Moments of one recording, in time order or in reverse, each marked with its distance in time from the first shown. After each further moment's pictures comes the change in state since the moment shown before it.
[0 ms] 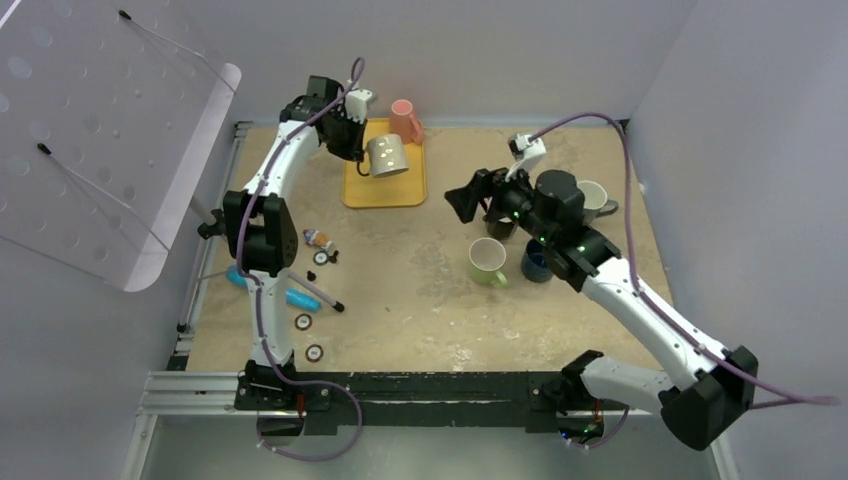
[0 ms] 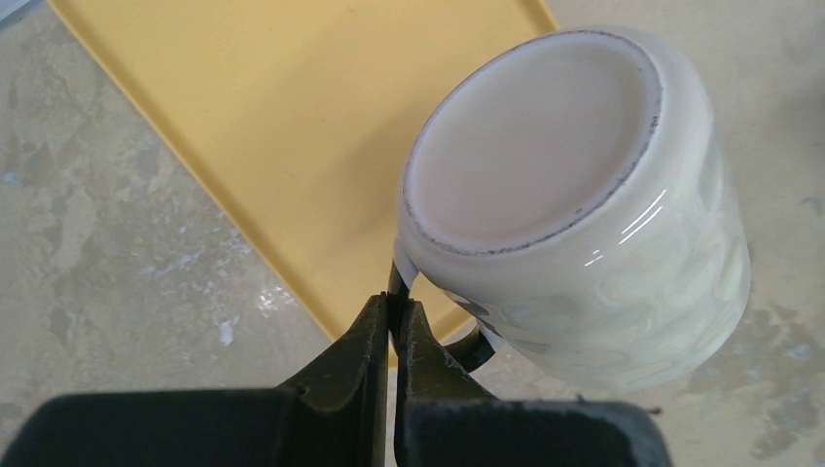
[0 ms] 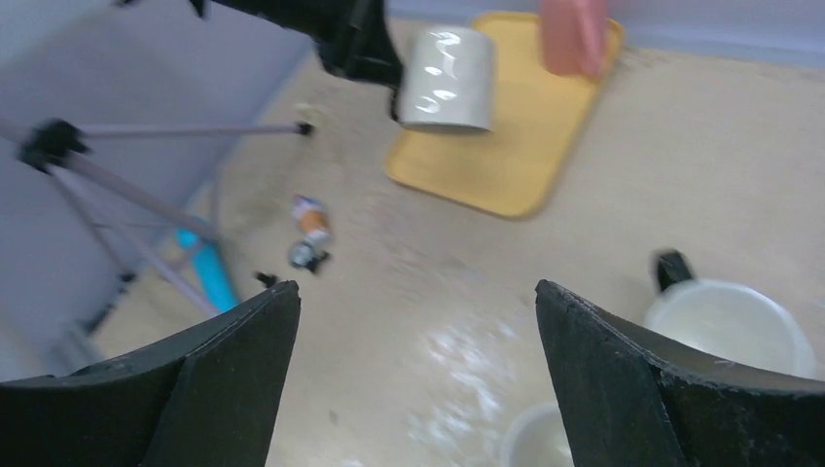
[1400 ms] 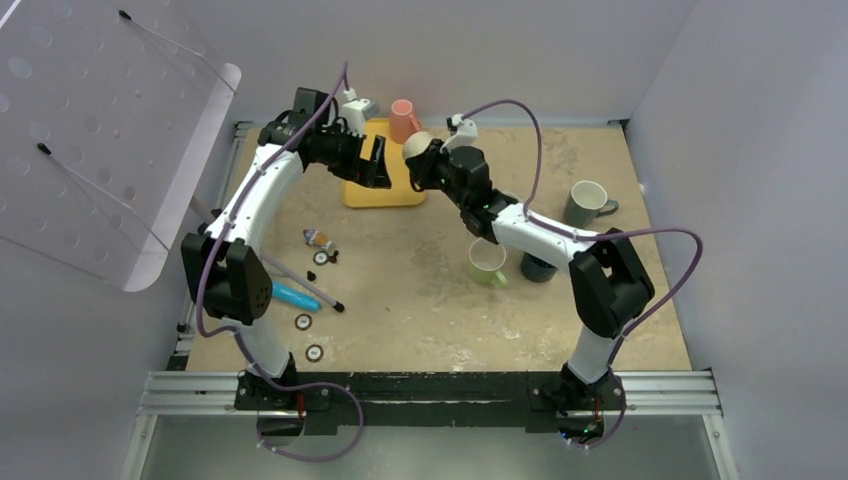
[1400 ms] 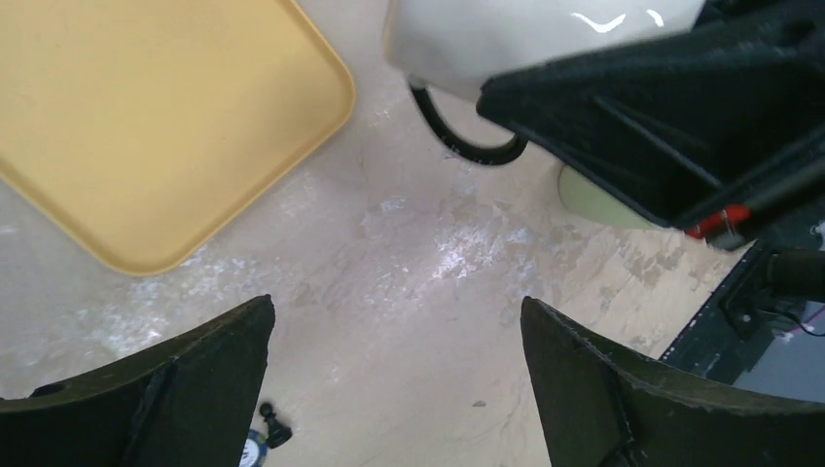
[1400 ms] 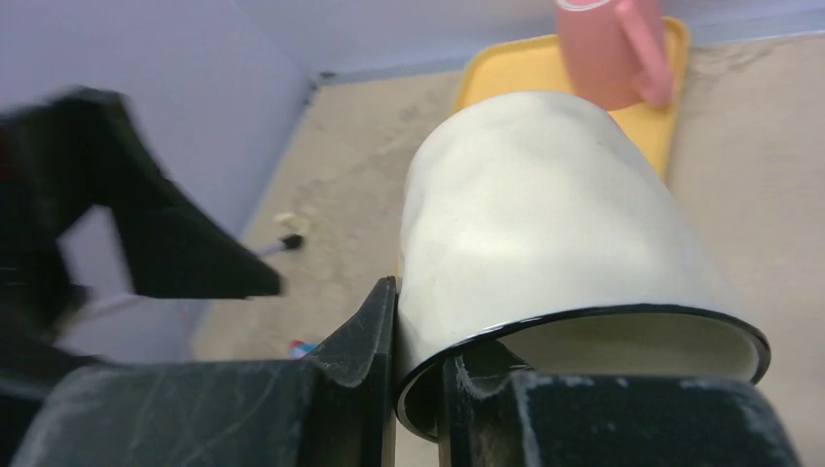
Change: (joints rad) left arm -0.068 -0.415 -0.373 -0.023 0.254 -0.200; right arm 0.133 0.702 0.173 0.692 0.172 0.350
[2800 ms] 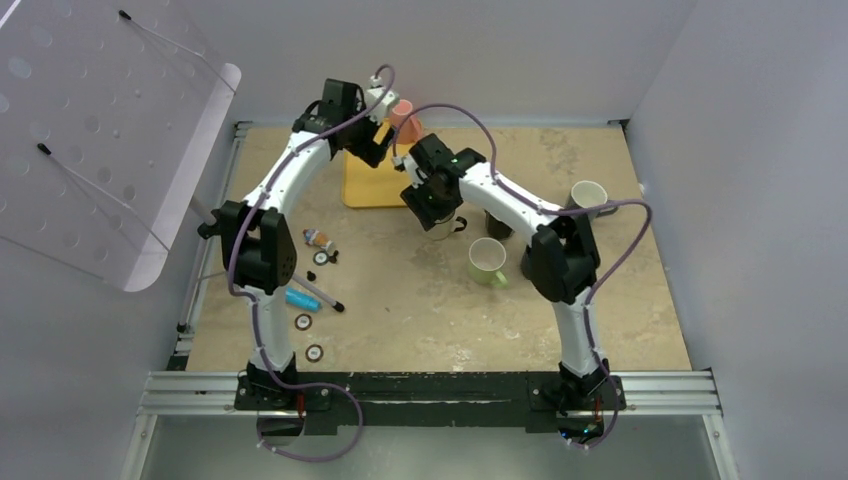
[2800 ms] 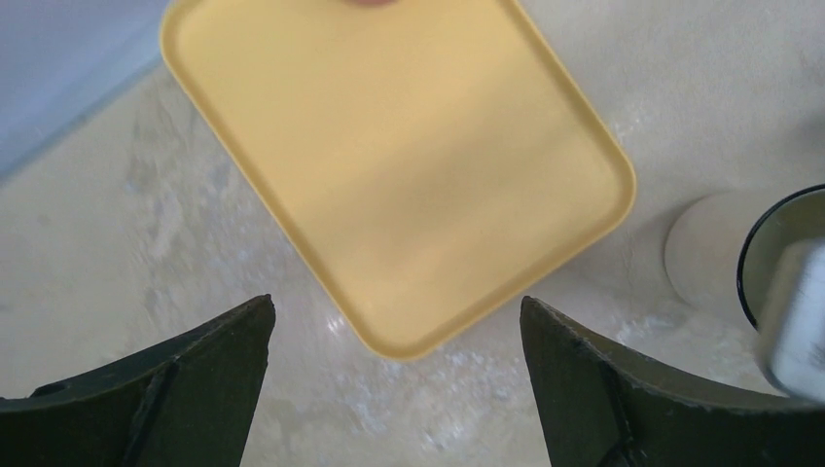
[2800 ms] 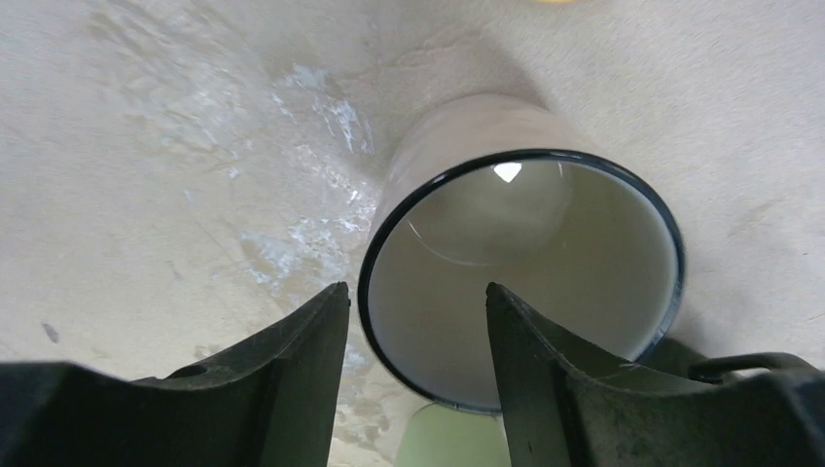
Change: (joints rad) left arm -0.024 0.228 0.180 0.182 -0.422 0.237; right arm -0.006 0.403 0.721 -1.389 -0.122 -0.719
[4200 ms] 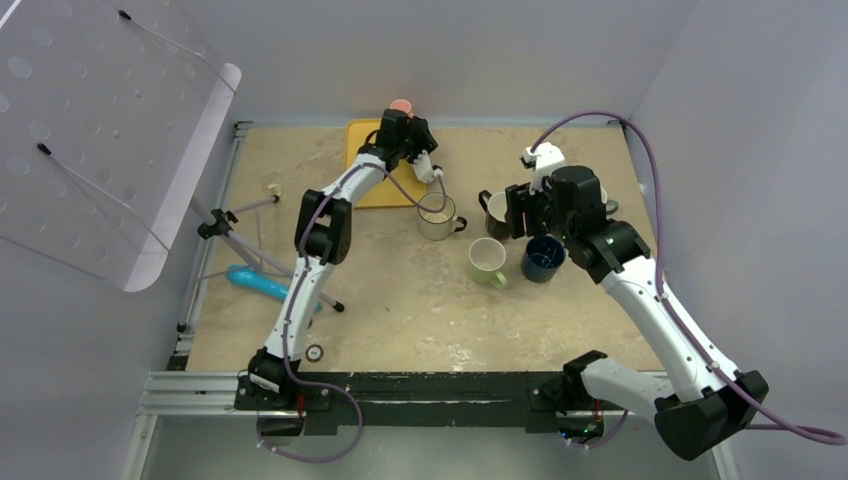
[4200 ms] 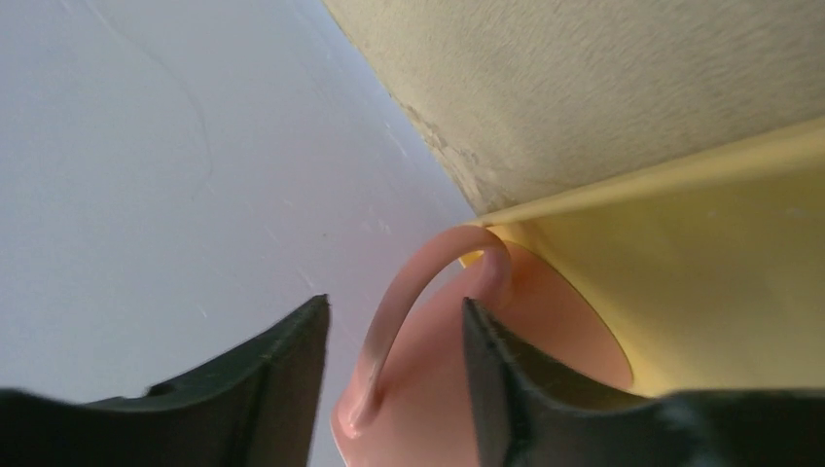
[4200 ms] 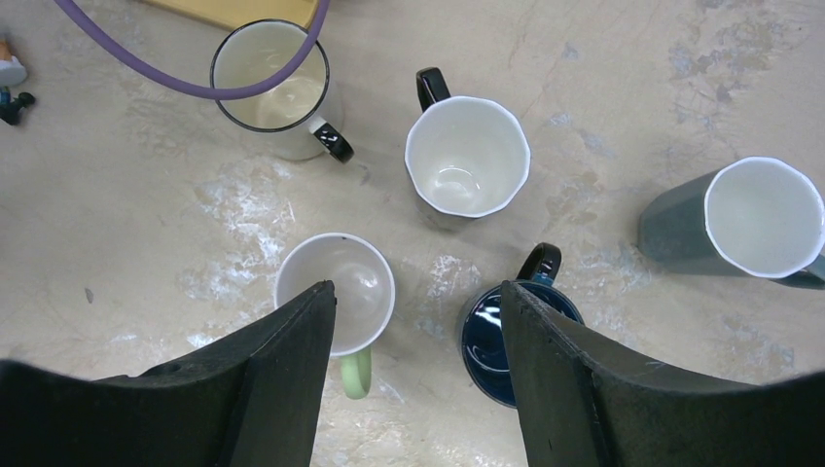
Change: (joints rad) left arm -0.113 0.721 0.499 0.464 0.112 1.792; right arm -0.235 -1.110 -0.815 0.307 0.068 0.095
